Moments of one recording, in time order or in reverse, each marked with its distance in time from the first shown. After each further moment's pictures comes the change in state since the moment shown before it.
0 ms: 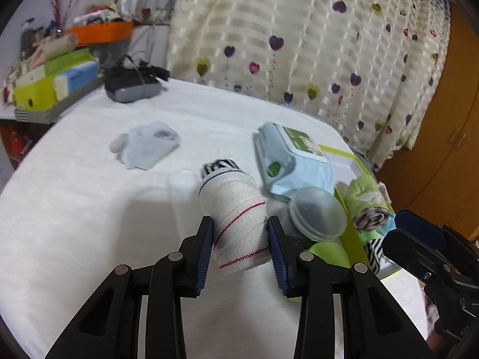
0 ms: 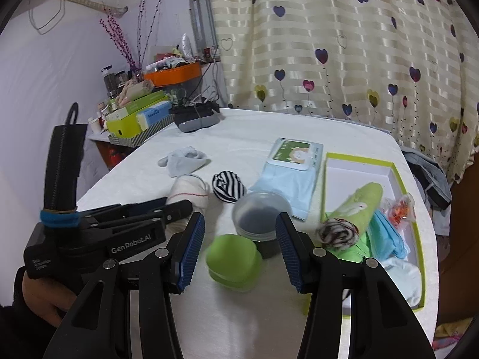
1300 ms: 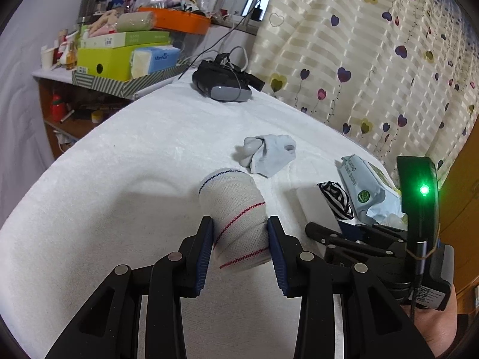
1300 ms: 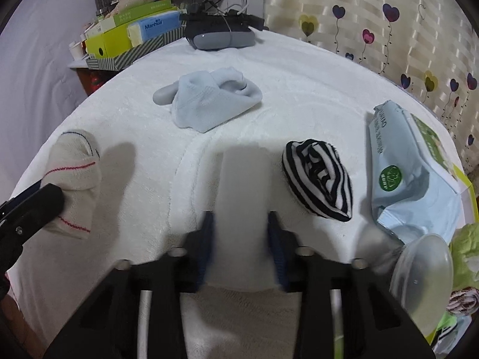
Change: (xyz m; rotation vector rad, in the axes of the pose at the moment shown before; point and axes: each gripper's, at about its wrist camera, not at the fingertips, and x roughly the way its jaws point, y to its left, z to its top) left arm -0.024 0.140 -0.007 -0.187 -0.058 0.105; right arm 0.185 0.087 0.009 -0.128 0.337 -0.064
